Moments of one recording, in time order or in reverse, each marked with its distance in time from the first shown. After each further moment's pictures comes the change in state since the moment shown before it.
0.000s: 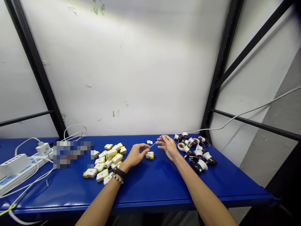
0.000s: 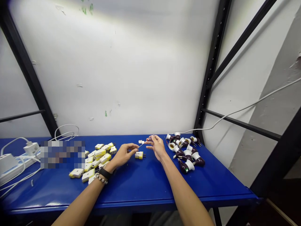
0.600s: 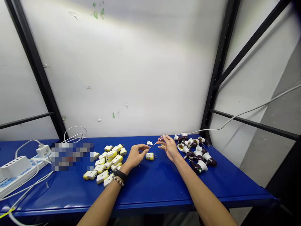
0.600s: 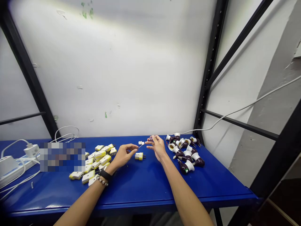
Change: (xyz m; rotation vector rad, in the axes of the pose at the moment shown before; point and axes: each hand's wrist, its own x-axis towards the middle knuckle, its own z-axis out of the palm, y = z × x) left_hand -0.001 0.003 0.004 0.021 0.108 -0.003; right_hand 0.000 -0.002 -0.002 0.000 0.012 -0.065
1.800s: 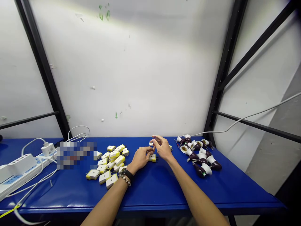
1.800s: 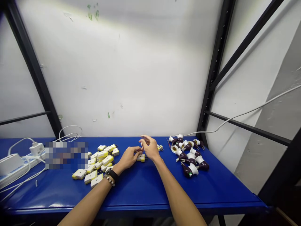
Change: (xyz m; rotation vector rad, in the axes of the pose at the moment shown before) left_hand 0.007 -0.011 0.014 0.206 -0.102 0.028; right_hand 0.005 0.008 0.042 -0.469 -0.098 -0.265
